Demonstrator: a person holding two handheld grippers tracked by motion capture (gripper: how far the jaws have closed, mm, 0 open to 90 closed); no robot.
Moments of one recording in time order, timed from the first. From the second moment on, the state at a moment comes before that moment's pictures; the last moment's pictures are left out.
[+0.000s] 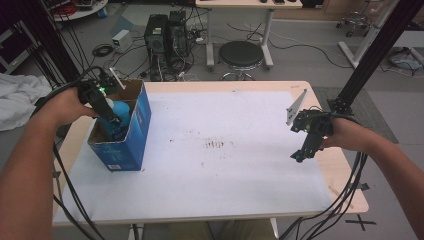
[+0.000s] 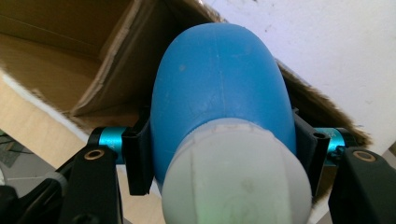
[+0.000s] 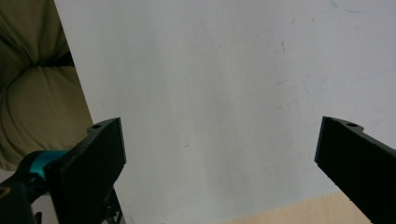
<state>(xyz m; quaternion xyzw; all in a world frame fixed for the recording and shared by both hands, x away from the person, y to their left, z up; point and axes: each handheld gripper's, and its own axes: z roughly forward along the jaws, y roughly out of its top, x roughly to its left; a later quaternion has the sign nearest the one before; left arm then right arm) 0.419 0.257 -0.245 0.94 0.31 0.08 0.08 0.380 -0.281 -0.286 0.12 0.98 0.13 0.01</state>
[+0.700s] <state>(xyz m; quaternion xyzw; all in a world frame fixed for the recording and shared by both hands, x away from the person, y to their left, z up) 0.422 0.262 -0.280 0.94 0.32 0.06 0.07 0.380 -0.283 -0.289 0.12 0.98 0.13 0.01</state>
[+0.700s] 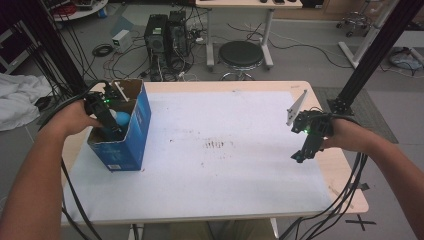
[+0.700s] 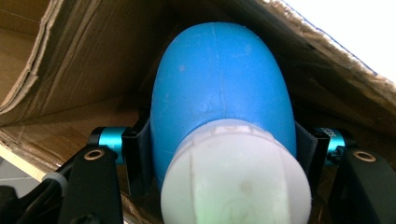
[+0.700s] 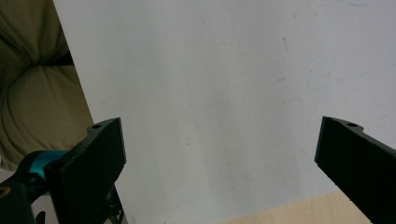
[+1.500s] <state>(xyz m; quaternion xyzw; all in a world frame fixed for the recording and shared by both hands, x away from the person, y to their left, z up) 0.405 0.283 -0.246 0.92 0.34 0.10 0.16 0.372 -0.278 -0.284 0.12 0.98 0.15 0.01</state>
